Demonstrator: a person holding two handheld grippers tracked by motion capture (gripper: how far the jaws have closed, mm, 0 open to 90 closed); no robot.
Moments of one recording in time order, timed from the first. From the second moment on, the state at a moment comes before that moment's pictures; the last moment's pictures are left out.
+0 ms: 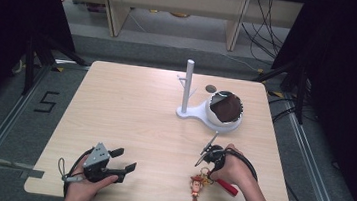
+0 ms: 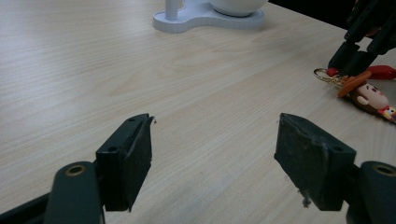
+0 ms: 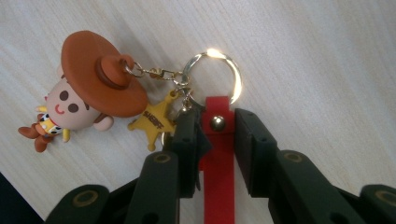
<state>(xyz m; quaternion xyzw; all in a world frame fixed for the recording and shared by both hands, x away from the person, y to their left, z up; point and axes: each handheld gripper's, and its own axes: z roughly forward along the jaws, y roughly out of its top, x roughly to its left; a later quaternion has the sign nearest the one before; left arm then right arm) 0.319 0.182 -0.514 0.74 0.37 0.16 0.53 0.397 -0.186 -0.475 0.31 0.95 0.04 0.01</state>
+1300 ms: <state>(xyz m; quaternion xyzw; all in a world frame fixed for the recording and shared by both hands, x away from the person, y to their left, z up) 0.319 0.181 -0.513 0.74 0.37 0.15 0.54 0.388 -0.196 -0.436 0.35 0.92 0.18 0.06</state>
